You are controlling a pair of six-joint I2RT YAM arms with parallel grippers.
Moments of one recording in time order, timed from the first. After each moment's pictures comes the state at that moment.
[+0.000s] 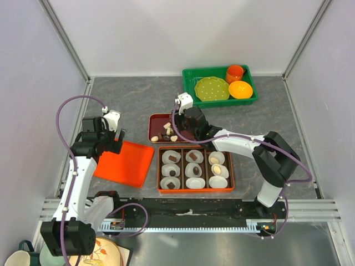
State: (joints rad) left arm 0.03 0.92 0.82 -0.71 0.00 0.37; right arm 0.81 1.74 1.07 0.35 0.24 0.15
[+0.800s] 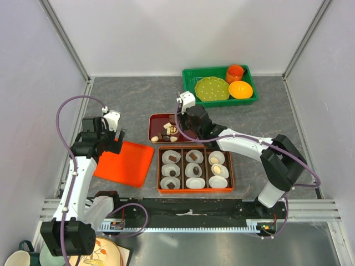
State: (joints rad) left arm 0.03 0.92 0.82 -0.71 0.00 0.37; right arm 0.80 1.68 1.07 0.26 0.26 0.10
